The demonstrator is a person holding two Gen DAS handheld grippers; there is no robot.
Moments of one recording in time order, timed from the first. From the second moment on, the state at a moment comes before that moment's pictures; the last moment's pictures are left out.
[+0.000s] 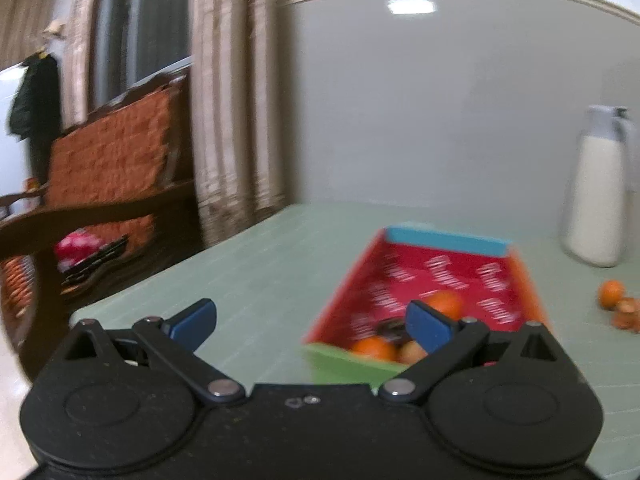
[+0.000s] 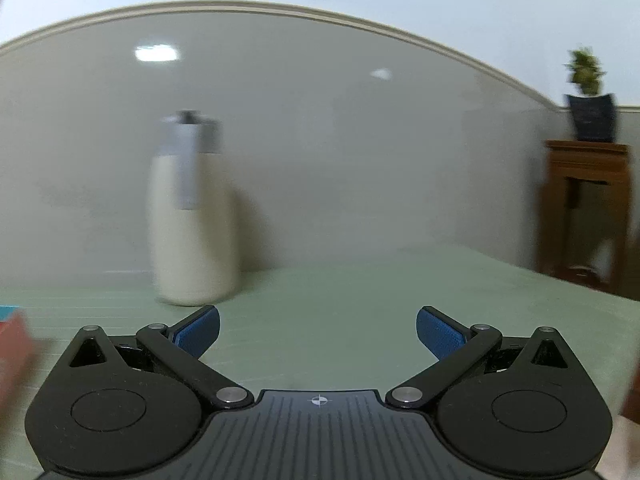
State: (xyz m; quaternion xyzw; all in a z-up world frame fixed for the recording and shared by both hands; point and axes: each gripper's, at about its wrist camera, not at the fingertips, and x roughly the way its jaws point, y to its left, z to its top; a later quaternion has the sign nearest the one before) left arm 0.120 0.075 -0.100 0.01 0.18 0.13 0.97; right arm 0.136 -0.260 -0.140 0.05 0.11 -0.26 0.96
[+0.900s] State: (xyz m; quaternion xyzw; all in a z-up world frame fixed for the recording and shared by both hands) left arm 0.197 -0.140 -0.127 0.09 0.26 -0.11 0.96; right arm 0.063 -0.400 -0.142 0.09 0.12 -0.37 0.92
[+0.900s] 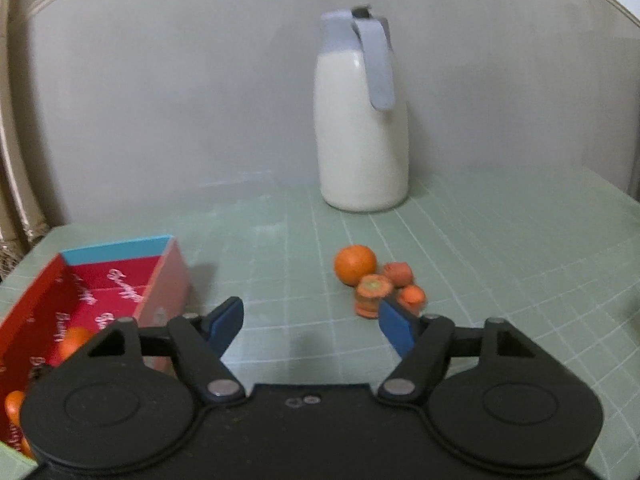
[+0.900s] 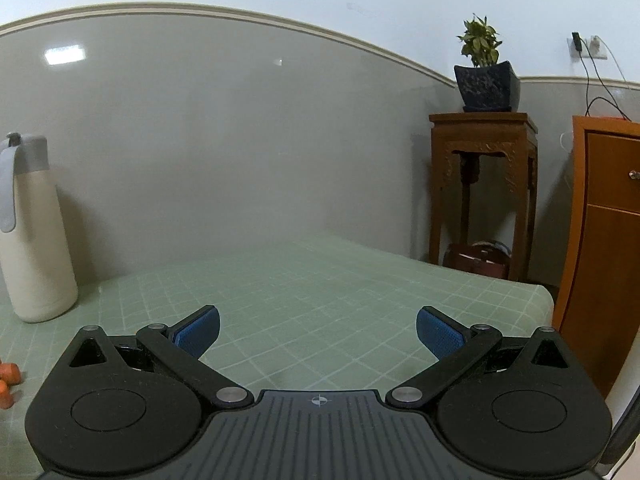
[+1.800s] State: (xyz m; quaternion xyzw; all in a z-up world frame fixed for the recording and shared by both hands) left arm 0.250 -0.188 -0.165 0.11 0.31 -0.15 0.93; right arm 0.051 -0.408 -0.131 0.11 0.10 -0.38 0.91
